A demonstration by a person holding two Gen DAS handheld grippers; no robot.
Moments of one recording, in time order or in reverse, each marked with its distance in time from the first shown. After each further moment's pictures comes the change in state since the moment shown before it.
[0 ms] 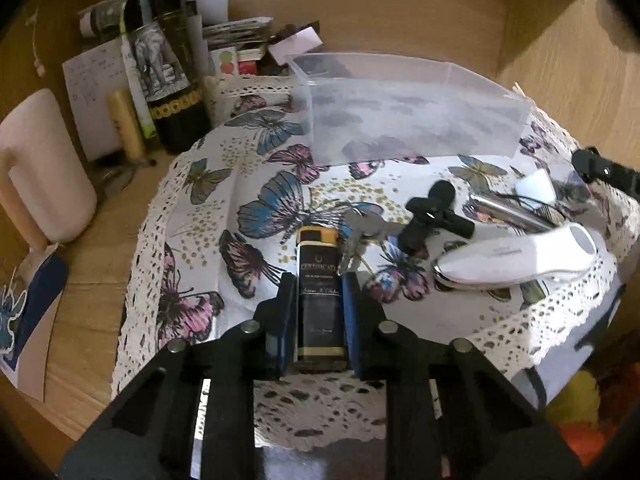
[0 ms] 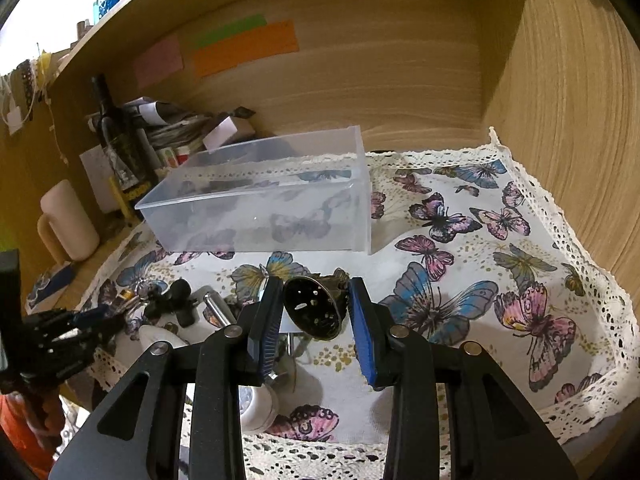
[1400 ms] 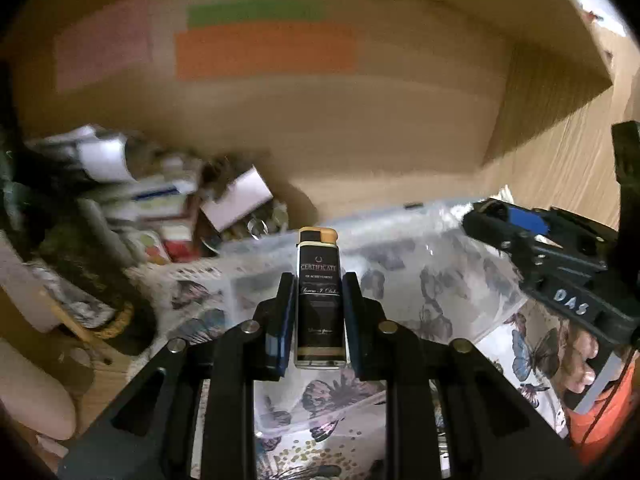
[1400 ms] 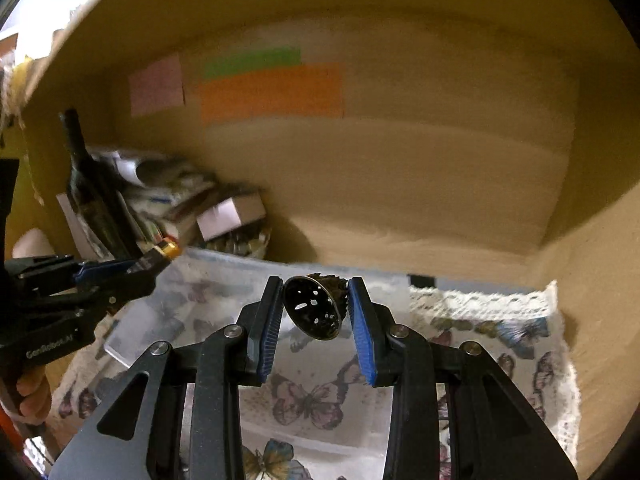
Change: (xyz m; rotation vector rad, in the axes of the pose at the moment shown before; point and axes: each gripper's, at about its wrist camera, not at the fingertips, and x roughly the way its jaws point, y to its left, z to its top) left arm 0.047 -0.015 0.202 0.048 -0.074 -0.151; right arm 0.097 0.028 0.141 -0.163 -0.009 0.026
